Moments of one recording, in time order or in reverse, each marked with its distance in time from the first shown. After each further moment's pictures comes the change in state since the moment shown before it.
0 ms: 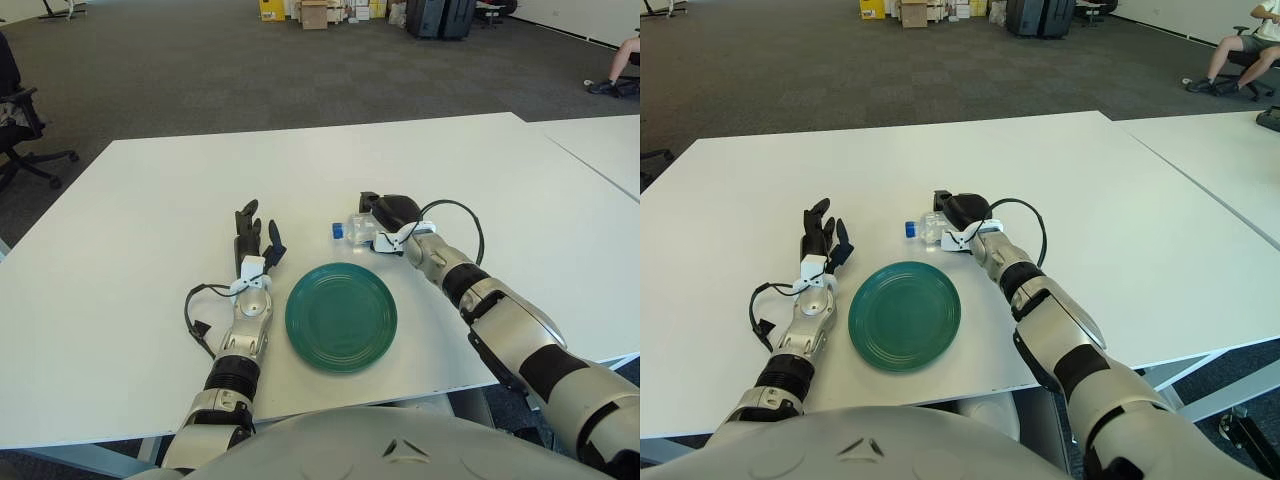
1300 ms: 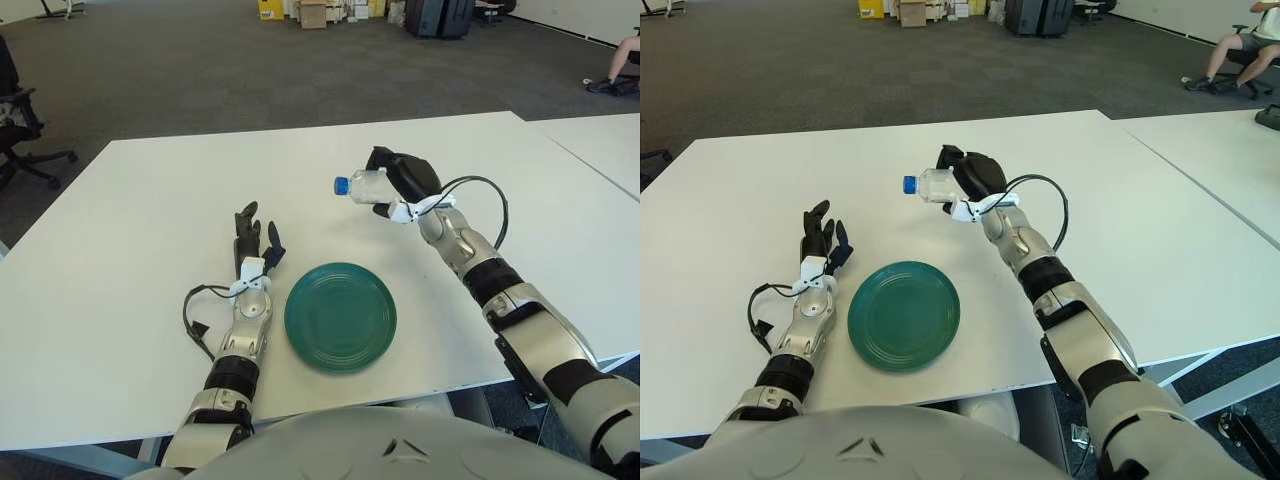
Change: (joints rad) left arm -0.003 0.004 0.000 0.024 0.003 -0.010 0.002; right arm 0.116 -0.122 -0.164 -0.535 0.074 0.045 0.094
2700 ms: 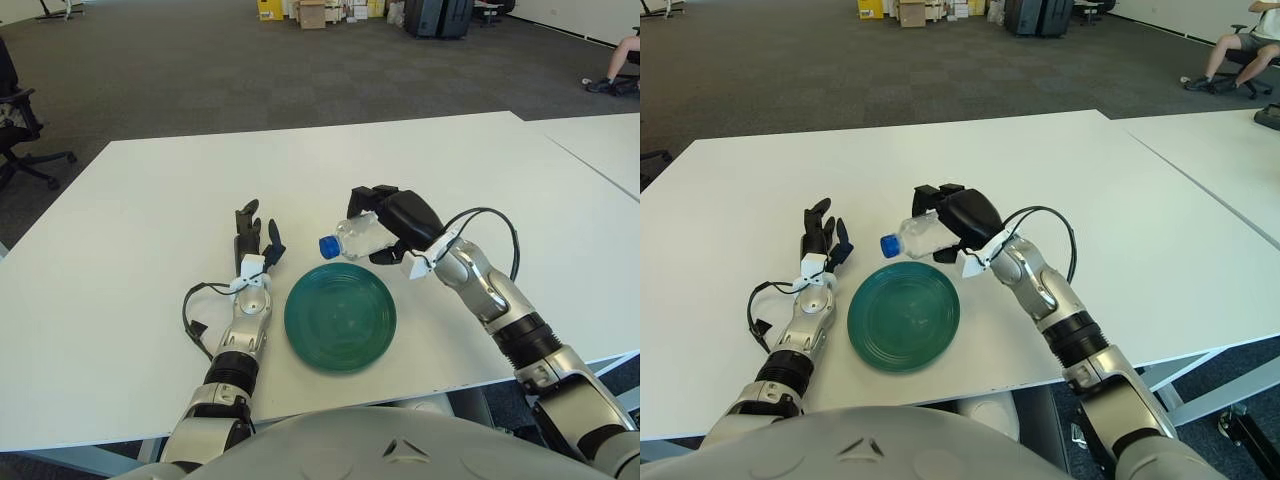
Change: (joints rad) left arm -0.024 0.009 0.003 0.031 -0.005 -0.017 -0.001; right arm 0.313 -0.118 -0.019 -0.526 0.008 -0.177 0.312
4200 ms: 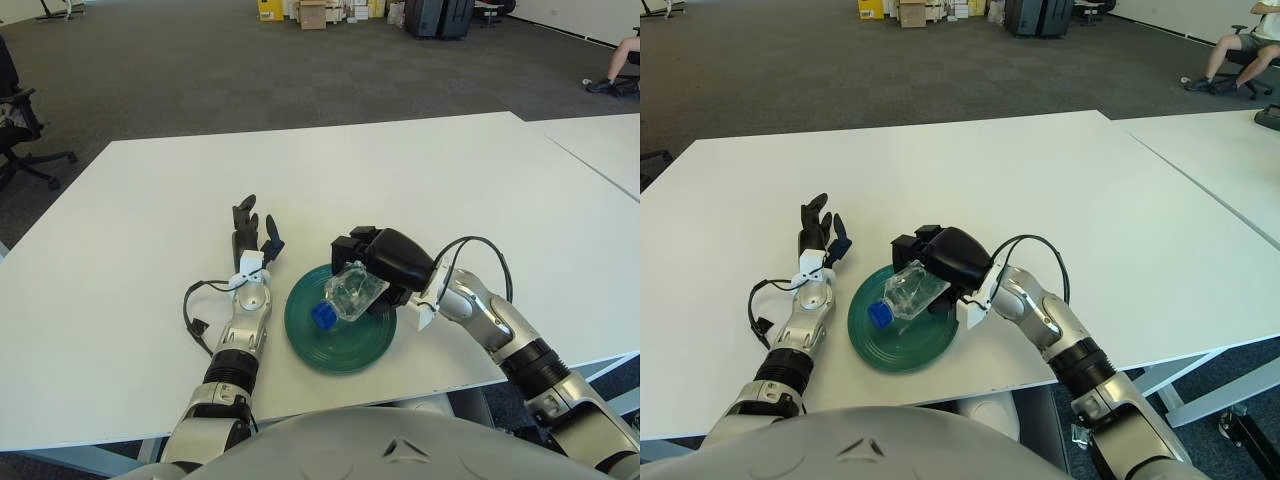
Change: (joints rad) left arm 0.000 -0.003 0.000 -0.054 0.004 0.044 0.018; right arm 0.108 -0.021 0.063 -0.025 0.008 -0.225 0.073
